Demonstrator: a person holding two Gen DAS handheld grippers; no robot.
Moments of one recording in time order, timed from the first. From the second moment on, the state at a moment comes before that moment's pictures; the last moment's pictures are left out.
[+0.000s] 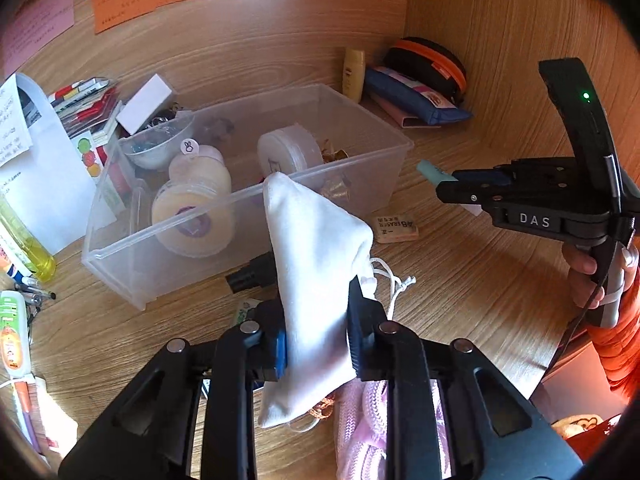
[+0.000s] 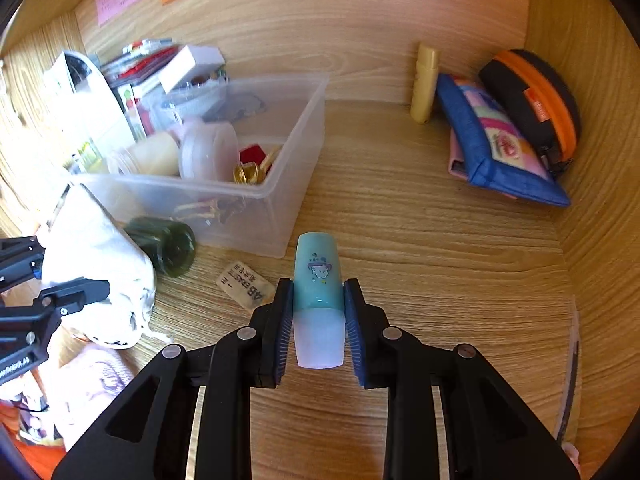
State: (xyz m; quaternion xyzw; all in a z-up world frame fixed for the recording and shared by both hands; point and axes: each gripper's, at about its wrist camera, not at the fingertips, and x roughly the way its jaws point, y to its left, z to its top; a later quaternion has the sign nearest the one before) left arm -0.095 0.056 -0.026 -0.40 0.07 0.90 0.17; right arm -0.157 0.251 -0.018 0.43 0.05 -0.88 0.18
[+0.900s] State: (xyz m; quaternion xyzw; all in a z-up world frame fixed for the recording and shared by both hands) left arm -0.096 -0.020 0.059 -0.29 -0.02 0.95 0.12; right arm -0.132 0.214 0.046 0.35 0.02 -0.91 0.23
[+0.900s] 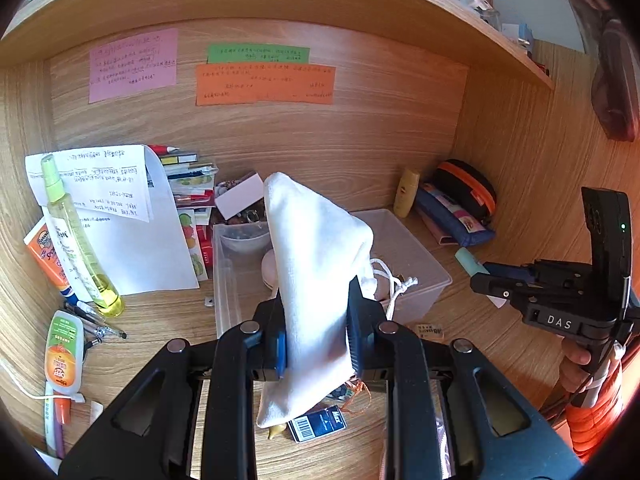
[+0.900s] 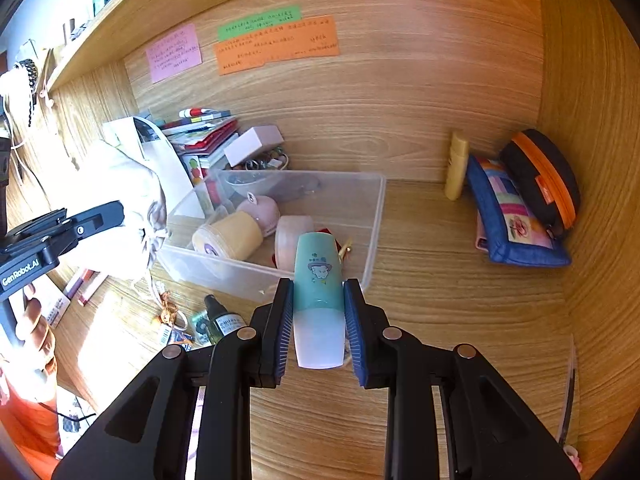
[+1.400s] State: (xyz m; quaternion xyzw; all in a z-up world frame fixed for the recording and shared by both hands) left arm -0.145 -0.042 0.050 -0.30 -0.04 0.95 0.09; right arm -0.167 0.200 0.039 0.36 0.02 -0.90 0.23
